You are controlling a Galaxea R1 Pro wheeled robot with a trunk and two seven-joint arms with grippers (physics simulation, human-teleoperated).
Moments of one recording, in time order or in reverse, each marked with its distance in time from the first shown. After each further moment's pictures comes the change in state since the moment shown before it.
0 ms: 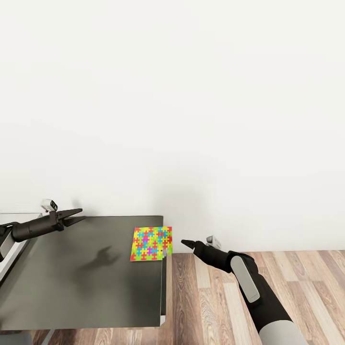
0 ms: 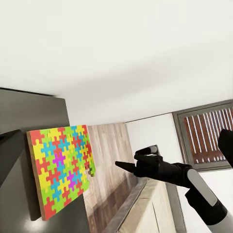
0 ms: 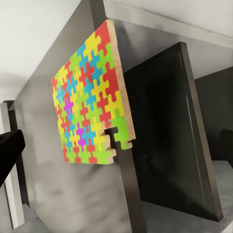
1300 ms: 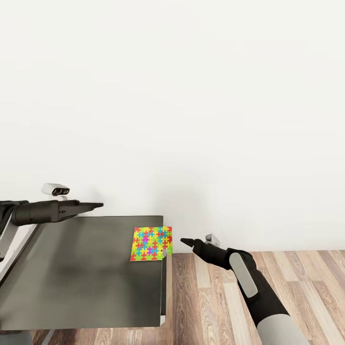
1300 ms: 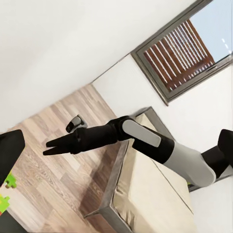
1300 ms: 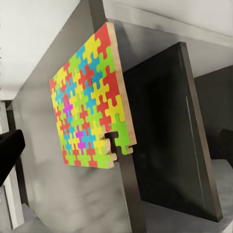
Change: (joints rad) left arm 0.229 -0.035 -0.110 -0.936 0.200 0.309 -0.001; right arm -0.030 0.003 0.001 0.030 0.003 0.011 -0.009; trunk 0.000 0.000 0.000
